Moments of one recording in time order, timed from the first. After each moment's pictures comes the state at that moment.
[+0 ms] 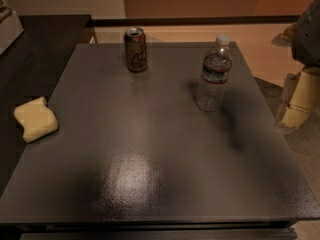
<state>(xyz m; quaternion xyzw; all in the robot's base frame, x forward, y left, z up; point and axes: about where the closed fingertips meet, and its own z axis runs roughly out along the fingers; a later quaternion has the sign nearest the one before) 0.438 -0.217 0.976 -0.60 0.78 -0.03 0.16</state>
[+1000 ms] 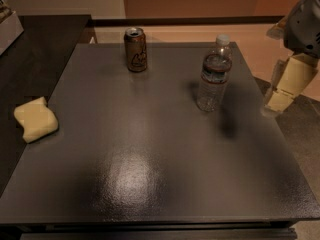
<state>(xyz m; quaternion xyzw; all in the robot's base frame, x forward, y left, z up) 0.467 -0.212 0.979 -0.58 0.79 -0.01 0.19</state>
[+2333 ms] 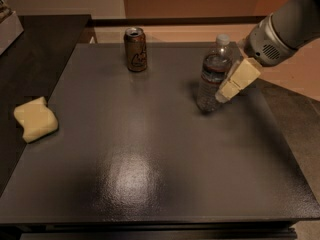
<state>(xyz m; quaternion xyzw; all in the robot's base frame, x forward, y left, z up) 0.560 -0.176 0.918 -0.51 0.81 0.09 0.28</state>
